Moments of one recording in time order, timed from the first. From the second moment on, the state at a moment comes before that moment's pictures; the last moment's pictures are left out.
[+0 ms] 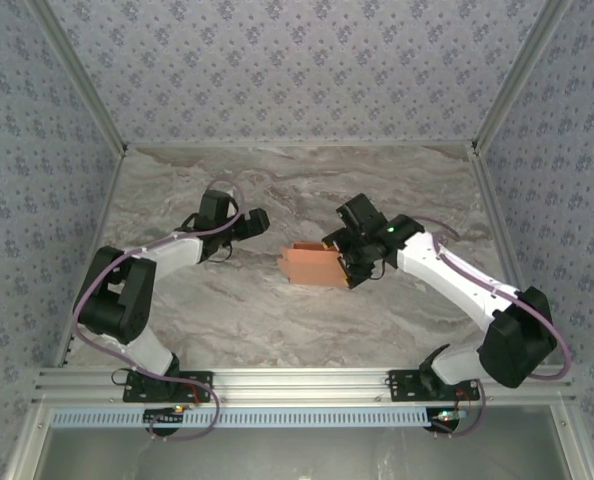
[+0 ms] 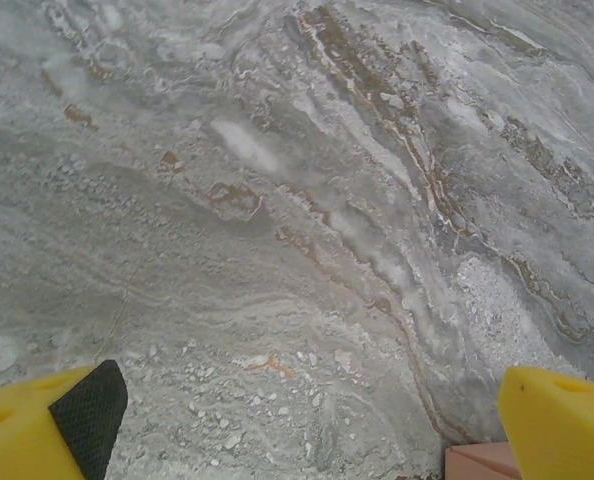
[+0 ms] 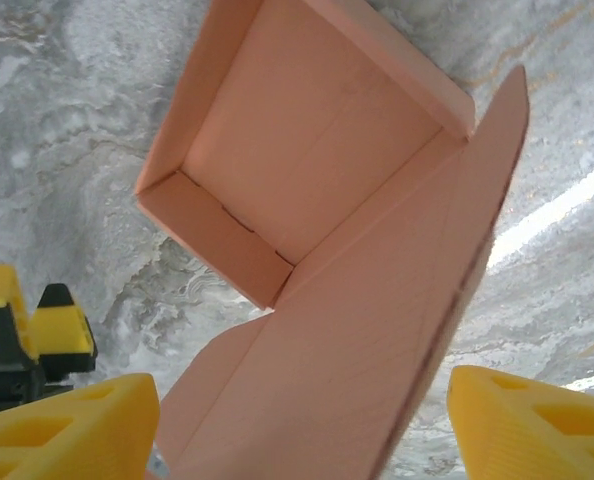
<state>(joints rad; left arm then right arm) -0.37 1.64 0.87 0.04 0.14 -0.62 0.67 1.40 1.13 -0.85 -0.12 1.67</state>
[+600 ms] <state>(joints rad) -0.34 1.57 0.85 -0.08 0.07 -0.61 0.54 1.61 1.43 -0.94 -0.02 0.88</state>
